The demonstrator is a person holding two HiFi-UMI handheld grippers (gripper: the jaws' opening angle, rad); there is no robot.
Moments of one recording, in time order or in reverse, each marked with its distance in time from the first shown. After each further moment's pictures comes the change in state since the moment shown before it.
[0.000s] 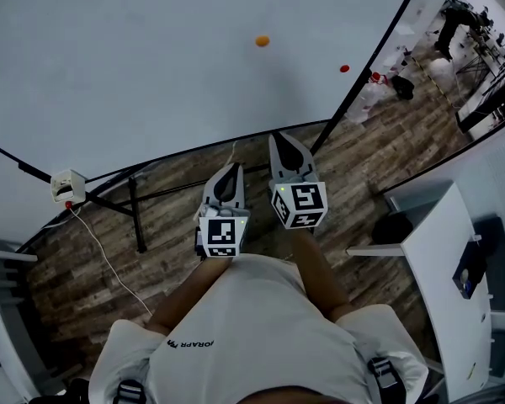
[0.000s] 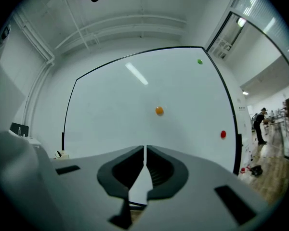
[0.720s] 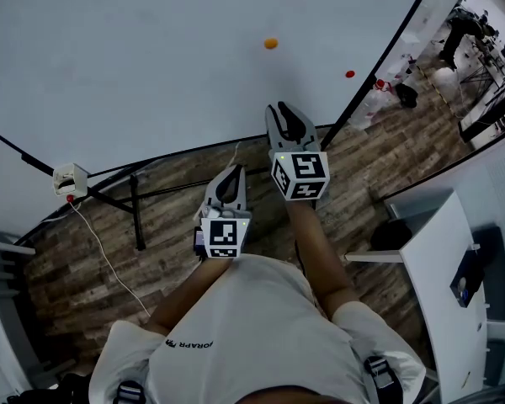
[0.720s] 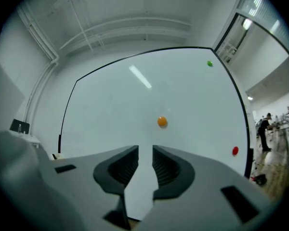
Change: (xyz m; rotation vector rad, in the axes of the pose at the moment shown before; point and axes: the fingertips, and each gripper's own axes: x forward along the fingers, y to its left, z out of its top) left arm -0.006 0.004 -0.002 0.012 -0.007 0.018; right arm 0.050 -0.007 0.041 -0.044 -0.047 0.027
